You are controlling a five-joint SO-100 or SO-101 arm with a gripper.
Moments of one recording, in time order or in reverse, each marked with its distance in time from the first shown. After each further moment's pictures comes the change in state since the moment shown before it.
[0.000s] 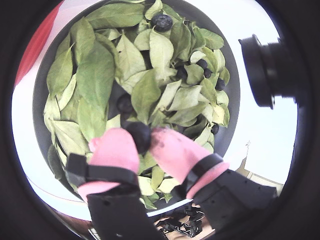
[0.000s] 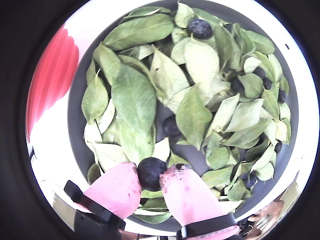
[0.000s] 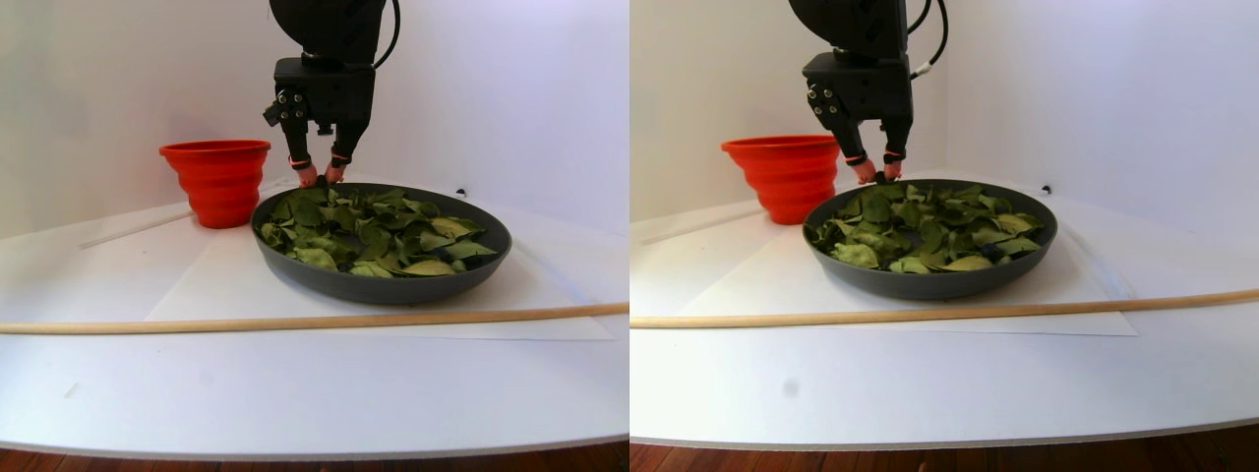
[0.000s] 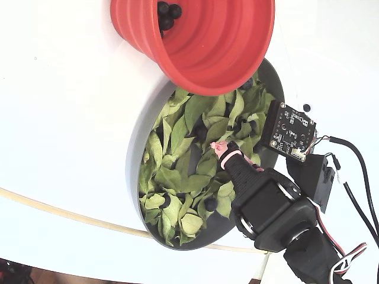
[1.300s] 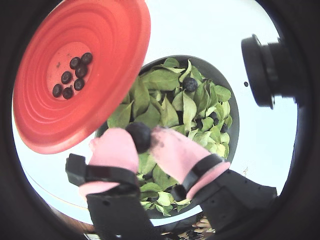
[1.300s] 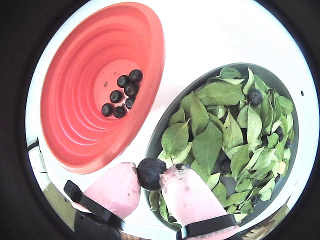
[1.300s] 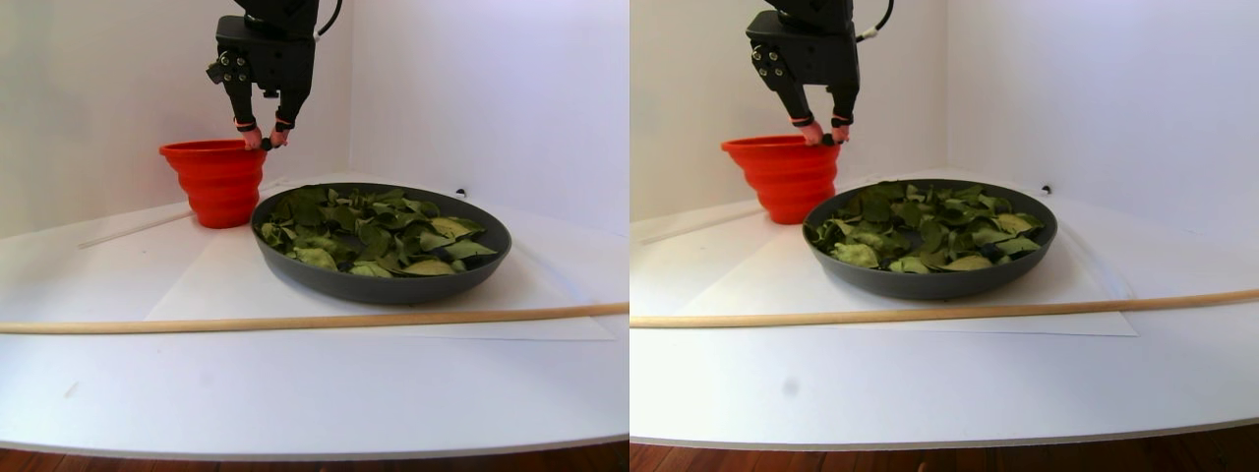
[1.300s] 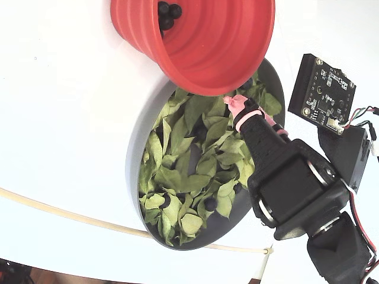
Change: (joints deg) arm -10.5 7.4 -2.2 0.5 0.0
